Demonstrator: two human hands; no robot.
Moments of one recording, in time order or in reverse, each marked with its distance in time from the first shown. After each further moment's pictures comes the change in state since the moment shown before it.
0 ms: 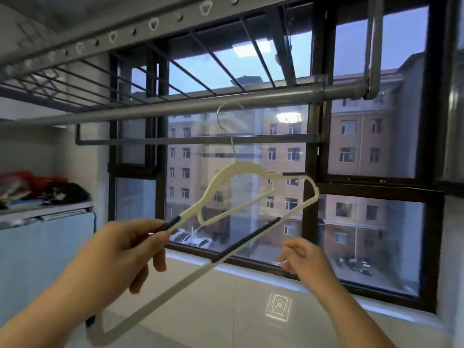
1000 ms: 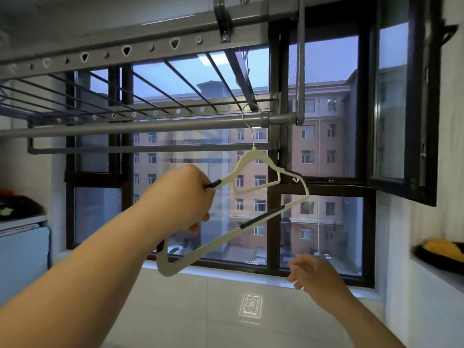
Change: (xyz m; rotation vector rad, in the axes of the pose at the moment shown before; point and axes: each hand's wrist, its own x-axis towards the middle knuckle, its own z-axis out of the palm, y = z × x) left_hand 0.022 0.121 0.042 0.464 -0.272 0.031; right_hand -0.089 -0.030 -0.068 -0.348 0.034 0.124
